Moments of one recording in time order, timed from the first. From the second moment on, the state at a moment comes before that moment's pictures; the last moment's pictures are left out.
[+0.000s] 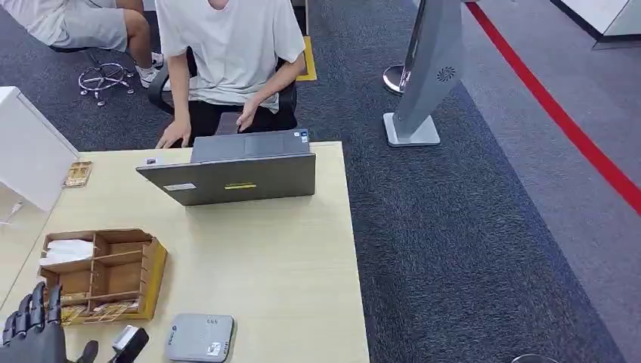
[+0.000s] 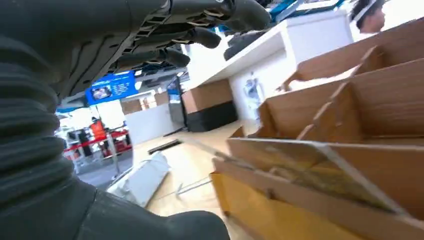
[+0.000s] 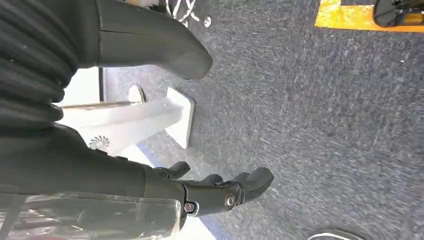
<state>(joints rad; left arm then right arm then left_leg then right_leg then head) 0.28 -0.16 0.23 -1.70 -1.53 0.24 -0.15 0.56 0.30 -0.26 -1.49 0.89 0.29 0.58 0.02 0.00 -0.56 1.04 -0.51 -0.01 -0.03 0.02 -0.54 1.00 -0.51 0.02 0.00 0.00</state>
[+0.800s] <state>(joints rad) 0.27 -0.04 0.03 -1.57 -1.53 0.29 -0.10 0.55 0.30 -0.26 -1.46 0.92 0.30 0.56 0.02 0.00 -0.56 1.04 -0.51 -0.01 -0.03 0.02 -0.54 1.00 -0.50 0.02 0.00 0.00</state>
